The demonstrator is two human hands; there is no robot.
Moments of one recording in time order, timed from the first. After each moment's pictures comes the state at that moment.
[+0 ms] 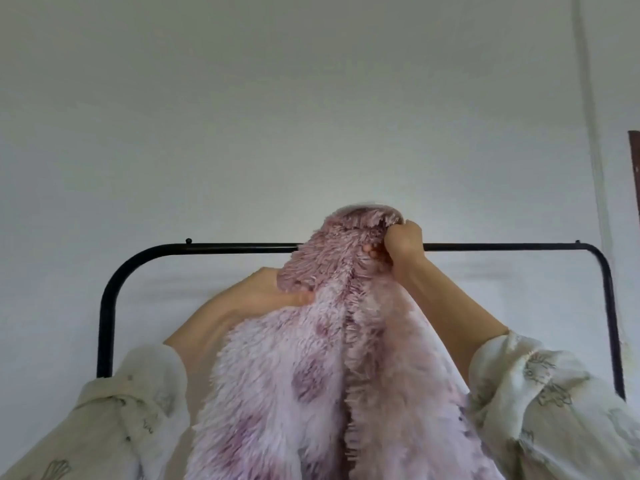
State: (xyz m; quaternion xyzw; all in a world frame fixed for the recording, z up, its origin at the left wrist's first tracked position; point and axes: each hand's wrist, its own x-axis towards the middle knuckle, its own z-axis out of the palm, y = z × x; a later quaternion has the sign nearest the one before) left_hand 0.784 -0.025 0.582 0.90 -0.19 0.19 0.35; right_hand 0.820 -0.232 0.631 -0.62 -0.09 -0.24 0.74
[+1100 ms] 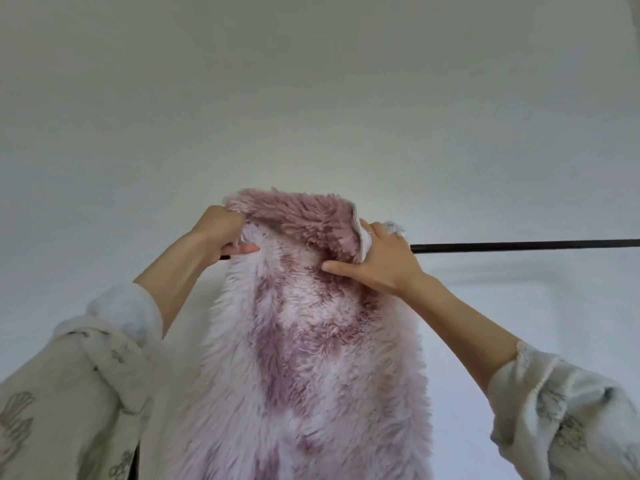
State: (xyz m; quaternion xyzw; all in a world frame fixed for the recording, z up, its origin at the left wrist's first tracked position) left_hand 0.760 0.015 0.663 0.76 0.04 0.36 0.54; right_hand 0.822 -0.207 0.614 -0.88 -0.24 -0.37 0.19
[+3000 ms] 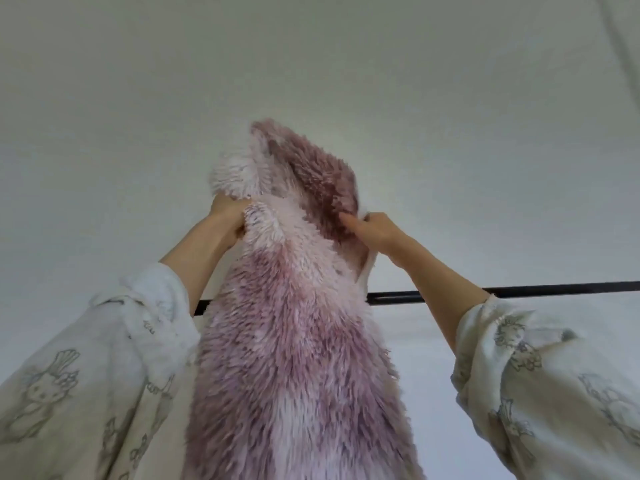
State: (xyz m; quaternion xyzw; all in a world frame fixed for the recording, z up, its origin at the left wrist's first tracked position) left_hand 0.904 0.065 0.755 0.69 -0.07 0.42 0.58; right_hand 0.940 -0.160 0.723 -0.79 -0.23 -0.28 0.49
